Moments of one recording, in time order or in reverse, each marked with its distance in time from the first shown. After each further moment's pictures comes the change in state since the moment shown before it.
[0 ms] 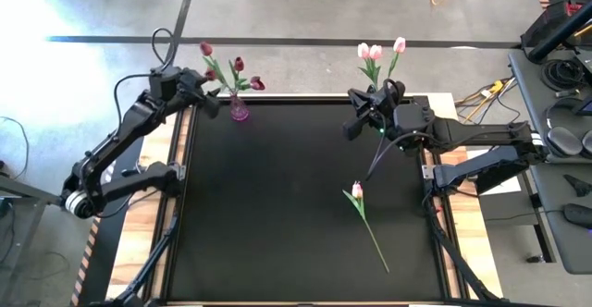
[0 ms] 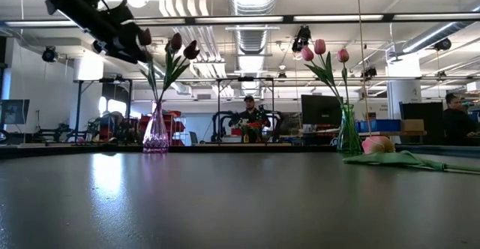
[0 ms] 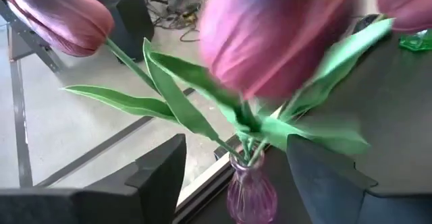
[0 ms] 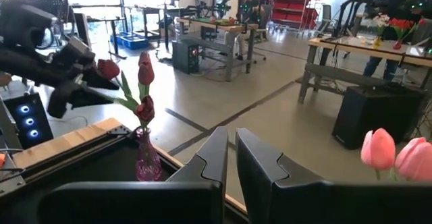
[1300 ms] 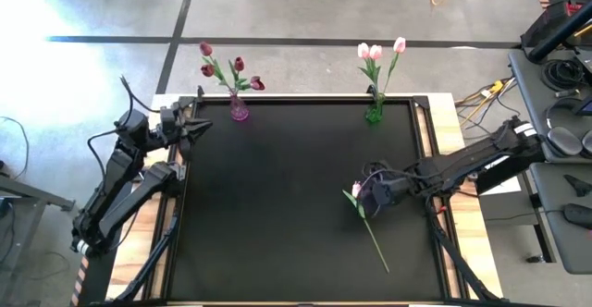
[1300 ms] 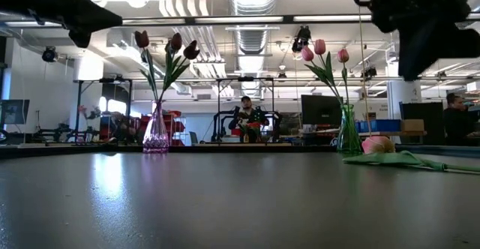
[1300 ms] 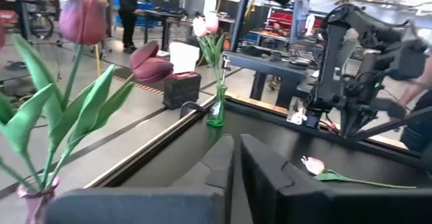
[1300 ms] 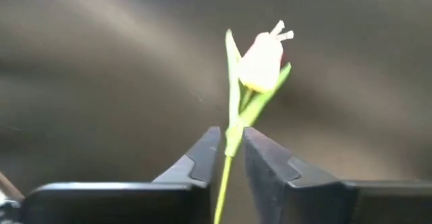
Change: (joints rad) left arm -0.007 -0.644 -0.320 0.053 0.577 -0.342; right arm 0.350 0.018 -0.307 -0.727 -0.650 1.272
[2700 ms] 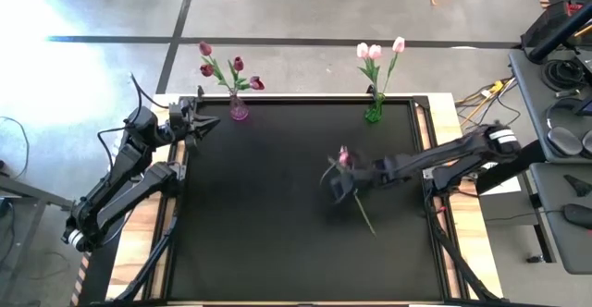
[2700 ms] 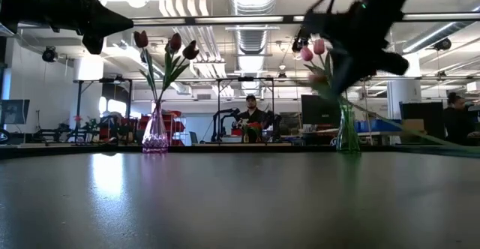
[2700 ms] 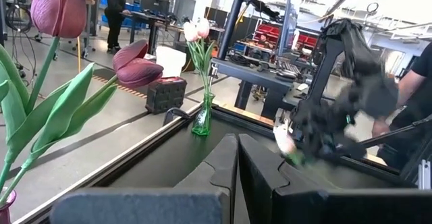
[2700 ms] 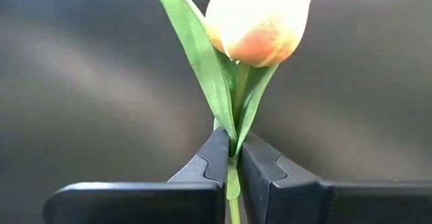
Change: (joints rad) left arm -0.067 0.107 -0.067 0.233 -0.019 -0.115; right arm -0.179 0.284 0.077 0.164 0.134 -0.129
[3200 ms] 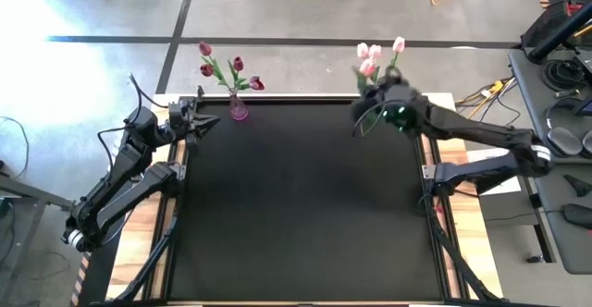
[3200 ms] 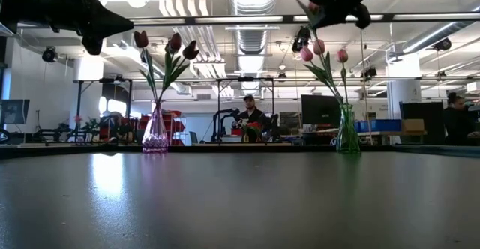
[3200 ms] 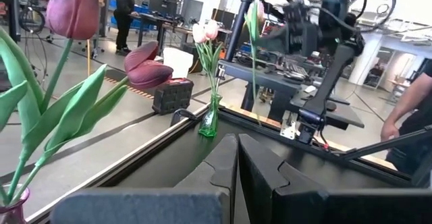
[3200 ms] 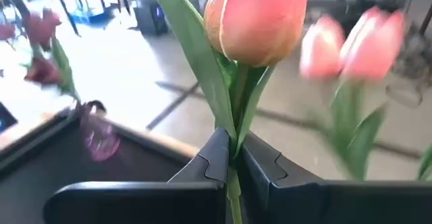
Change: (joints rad) left arm 0.000 0.001 0.000 0.000 -0.030 0.000; right arm -0.494 -0.364 0.045 0.452 0.283 -0.860
